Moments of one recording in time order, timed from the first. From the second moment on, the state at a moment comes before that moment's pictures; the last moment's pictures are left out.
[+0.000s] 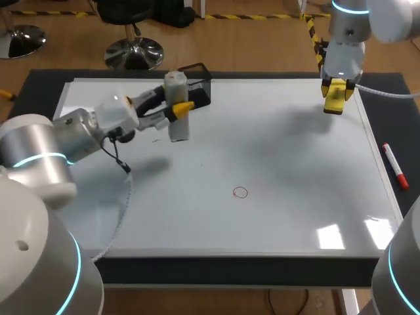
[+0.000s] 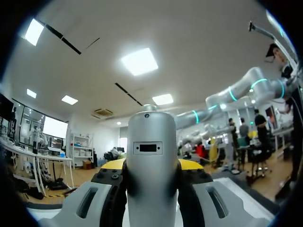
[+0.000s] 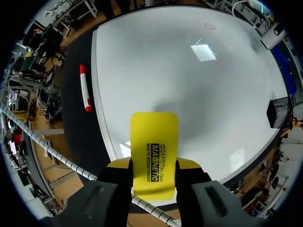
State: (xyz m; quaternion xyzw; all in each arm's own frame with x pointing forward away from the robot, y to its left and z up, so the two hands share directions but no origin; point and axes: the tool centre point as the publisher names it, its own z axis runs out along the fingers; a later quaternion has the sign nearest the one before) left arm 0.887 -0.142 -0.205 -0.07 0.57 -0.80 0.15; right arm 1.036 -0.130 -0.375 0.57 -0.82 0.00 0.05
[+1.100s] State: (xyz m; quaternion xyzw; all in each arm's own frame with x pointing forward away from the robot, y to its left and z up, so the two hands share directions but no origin) left arm 0.772 -0.265 -0.237 -0.02 0.55 -0.84 0.01; right arm 1.036 -0.130 -0.375 0.57 -0.82 0.00 0.05
